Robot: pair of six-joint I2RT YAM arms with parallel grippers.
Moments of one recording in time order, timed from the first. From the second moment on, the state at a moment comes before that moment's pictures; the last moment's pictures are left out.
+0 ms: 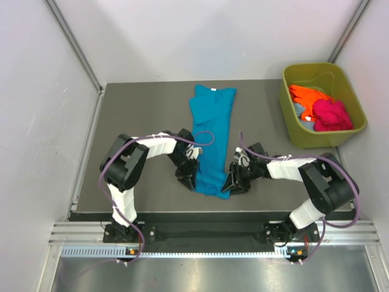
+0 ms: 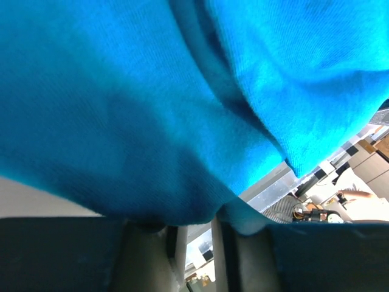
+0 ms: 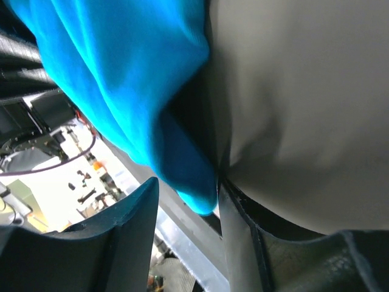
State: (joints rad) left arm -0.57 1.92 1.13 -0.78 0.60 -0.26; right arm 0.49 1.56 0.58 -0.15 -0.72 0.69
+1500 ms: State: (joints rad) left arm -0.59 1.53 1.09 -0.99 0.71 -0.14; right arm 0.52 1.25 0.68 -0.37 -0.73 0.52
